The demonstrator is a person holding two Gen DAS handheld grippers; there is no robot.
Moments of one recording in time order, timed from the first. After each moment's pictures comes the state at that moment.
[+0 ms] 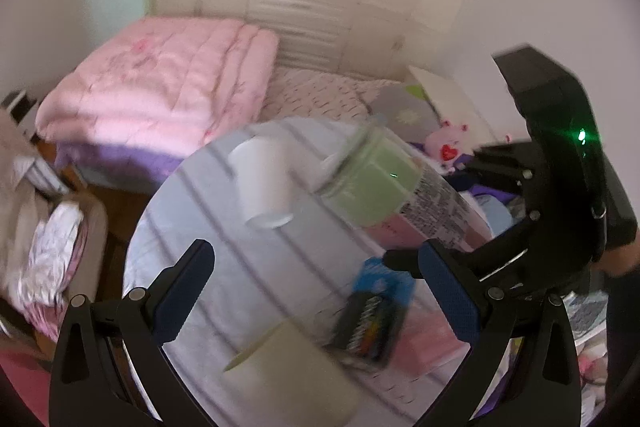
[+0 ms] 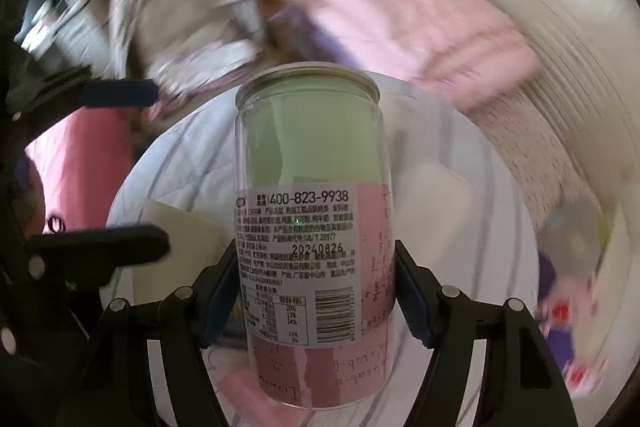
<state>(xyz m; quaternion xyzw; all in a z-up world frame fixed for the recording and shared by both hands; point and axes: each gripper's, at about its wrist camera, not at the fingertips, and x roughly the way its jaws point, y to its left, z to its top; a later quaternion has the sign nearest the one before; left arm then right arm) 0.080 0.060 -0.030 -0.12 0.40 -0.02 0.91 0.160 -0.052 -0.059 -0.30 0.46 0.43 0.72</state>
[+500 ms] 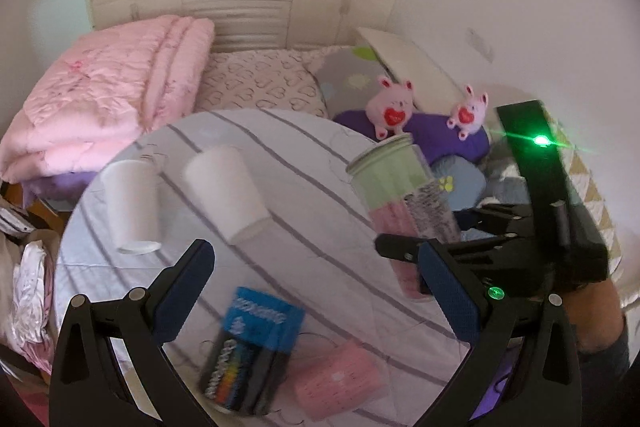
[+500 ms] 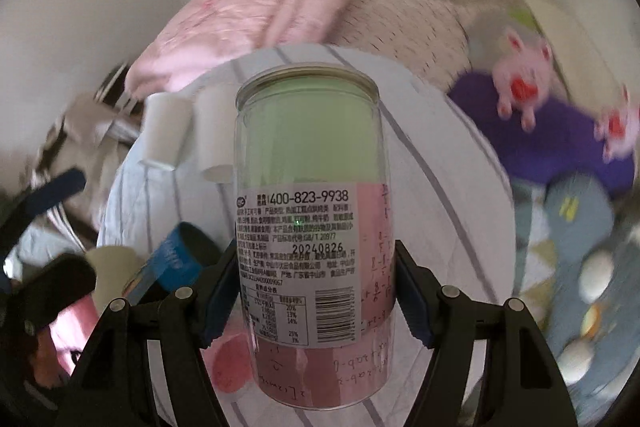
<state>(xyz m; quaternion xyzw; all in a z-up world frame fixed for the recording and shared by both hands) 0.141 -0.063 -0.041 -0.06 0.44 -0.09 0.89 0.217 -0.223 -0.107 0.00 0.56 0.24 0.80</state>
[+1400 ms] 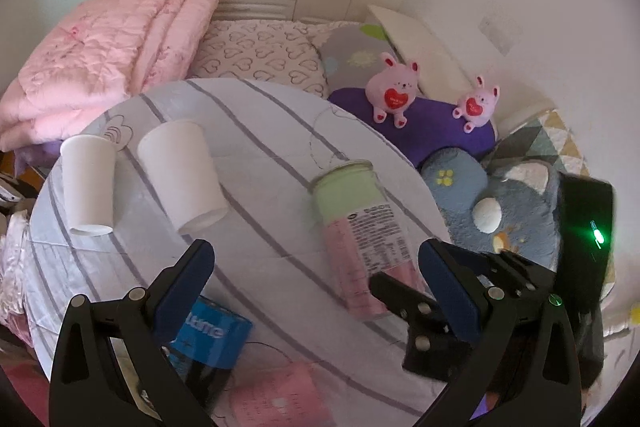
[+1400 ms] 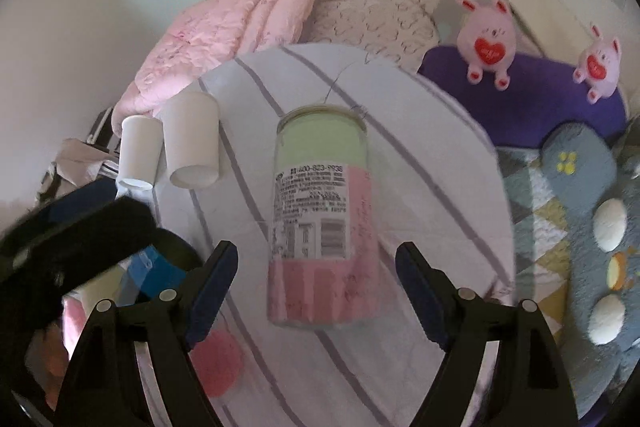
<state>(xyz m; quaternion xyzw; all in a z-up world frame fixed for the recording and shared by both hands) 0.177 -0.103 -0.064 -0.09 0.49 -0.07 0.86 0.183 -0.260 -0.117 0.04 0.53 0.20 0.82</state>
